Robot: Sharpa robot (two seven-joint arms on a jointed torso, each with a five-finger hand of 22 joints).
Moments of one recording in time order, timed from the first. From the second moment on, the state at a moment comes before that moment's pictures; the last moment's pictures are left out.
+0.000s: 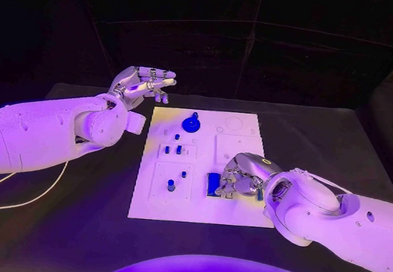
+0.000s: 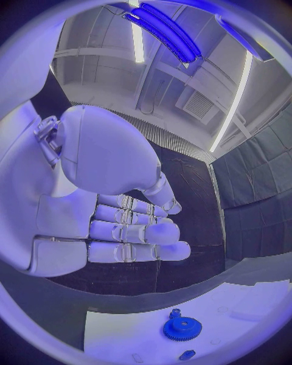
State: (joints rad) left arm 1.26 -0.83 -0.15 1.36 0.05 -0.21 0.51; left_hand 1.36 -0.08 0.40 -0.05 0.05 1.05 0.17 0.10 0.07 1.13 0.10 0.17 0.07 1.23 0.02 1.00 0.47 0.17 1.13 0.12 0.65 0.77; right arm 1.05 -0.85 -0.12 1.85 -1.49 -0.36 -0.48; right_hand 1.44 0.07 -0.27 0.10 0.13 1.13 0.01 0.44 0.49 1.44 -0.03 1.35 1.54 1.47 -0.11 1.46 1.31 0.04 1.47 0.01 1.50 1.31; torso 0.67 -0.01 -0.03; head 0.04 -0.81
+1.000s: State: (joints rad) left arm 1.26 -0.83 -0.15 1.36 0.05 -0.21 0.51; left_hand 1.36 -0.08 0.40 -0.05 0.05 1.05 0.17 0.11 0.07 1.13 0.10 0.18 0.07 1.23 0.02 1.00 0.47 0.17 1.13 0.12 0.65 0.77; right arm 1.05 -1.12 -0.12 1.94 -1.43 -0.46 -0.50; right_hand 1.35 0.08 -0.32 0.16 0.24 0.97 0.10 0.25 0.39 1.47 0.01 1.29 1.54 1.47 -0.06 1.46 1.31 0.04 1.47 0.05 1.50 1.31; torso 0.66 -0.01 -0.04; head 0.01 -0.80
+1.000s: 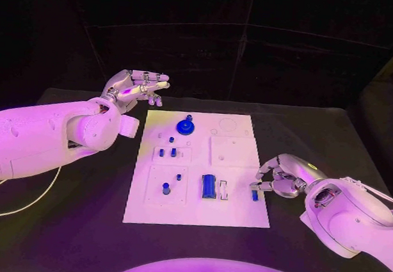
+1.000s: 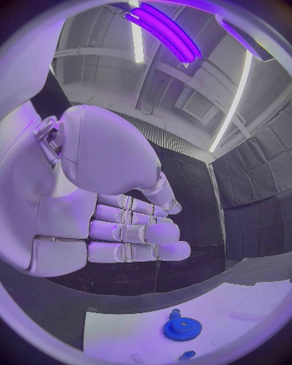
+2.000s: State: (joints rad) left arm 1.26 -0.84 -0.15 1.36 0.05 -0.21 0.51; left_hand 1.36 -0.08 0.40 -0.05 0.05 1.05 0.17 0.11 0.07 1.13 0.10 0.18 0.07 1.23 0.02 1.00 0.47 0.17 1.13 0.12 0.65 0.77; right arm 1.01 -1.06 -0.11 1.89 -1.49 -0.37 -0.60; right_hand 1.38 0.08 -0.32 0.15 0.24 1.04 0.08 0.24 0.39 1.47 0.01 1.29 1.53 1.47 -0.06 1.46 1.31 0.04 1.46 0.05 1.50 1.31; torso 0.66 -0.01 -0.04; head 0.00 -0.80
